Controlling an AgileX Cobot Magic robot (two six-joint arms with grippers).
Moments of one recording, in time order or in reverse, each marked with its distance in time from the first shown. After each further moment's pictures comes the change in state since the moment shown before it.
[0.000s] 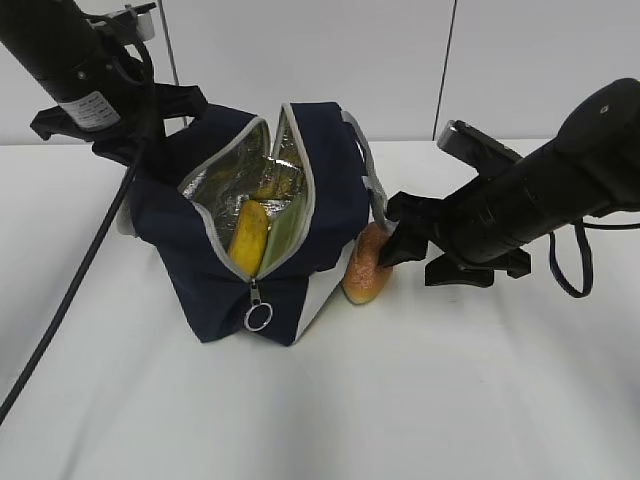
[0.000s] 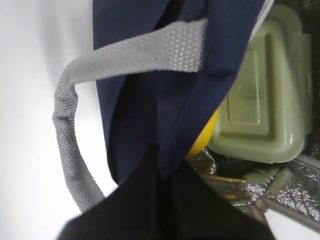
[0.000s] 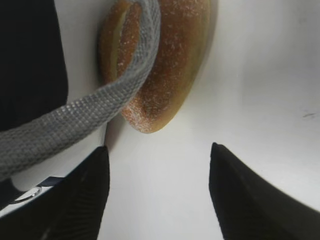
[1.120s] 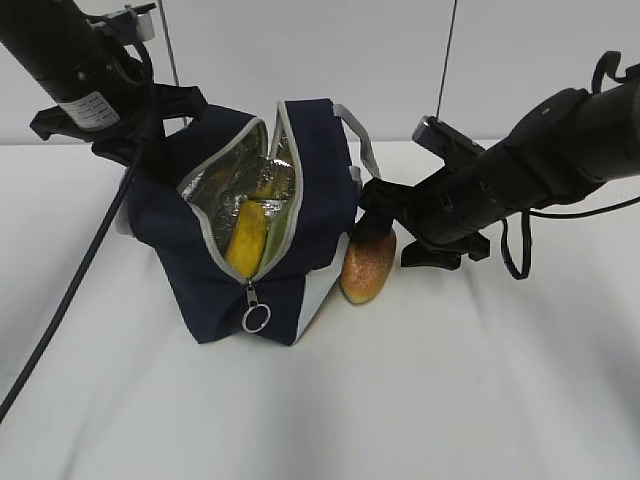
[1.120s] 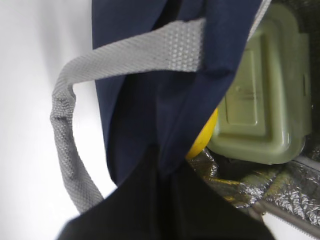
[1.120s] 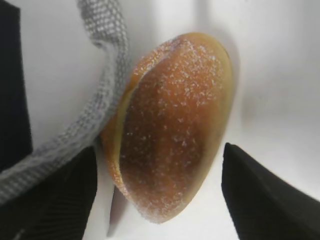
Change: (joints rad) left arm 0.000 0.000 0.000 0.003 0.000 0.000; right arm 0.000 0.185 -0.163 0.129 -0.041 -0.096
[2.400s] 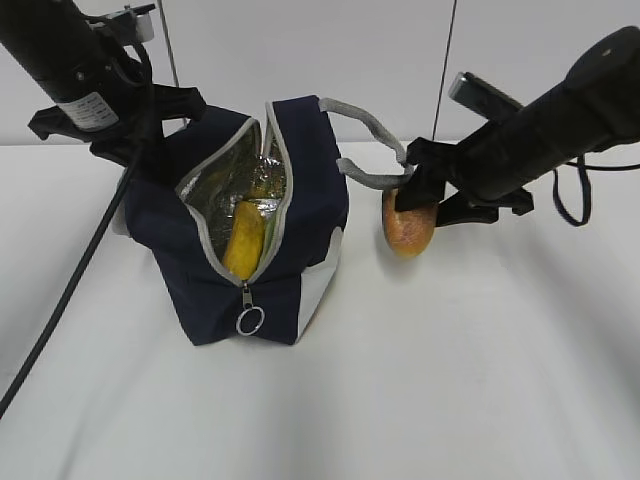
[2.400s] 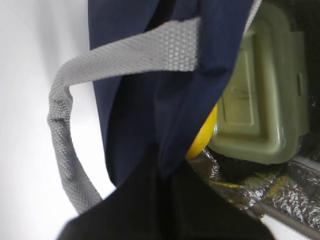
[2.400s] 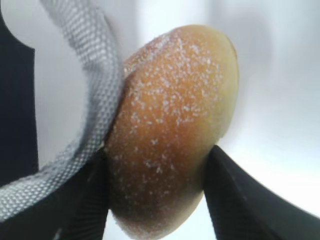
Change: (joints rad) left arm 0.000 0.000 0.000 0.007 0.002 0.000; right arm -0.135 -0.039 -0.117 -0.175 0.211 -0.002
